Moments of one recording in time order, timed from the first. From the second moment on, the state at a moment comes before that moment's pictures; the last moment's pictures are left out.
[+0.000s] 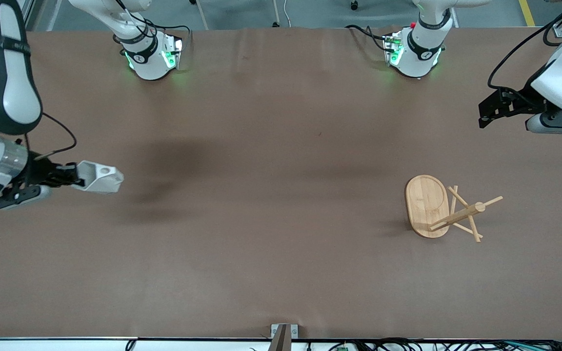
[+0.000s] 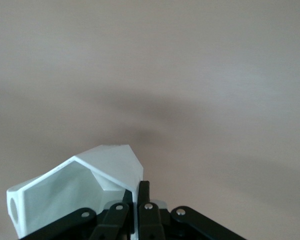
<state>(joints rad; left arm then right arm) -0.03 0.01 -0.14 -1.51 0.00 1.52 -0.06 -0.05 0.16 -0.02 -1.86 0.28 1.91 -0.42</state>
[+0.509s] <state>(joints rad) -0.15 0.07 -0.29 -1.51 -0.15 1.64 0.08 -0.04 0.15 0.15 -1.85 0.59 1.84 -0.40</state>
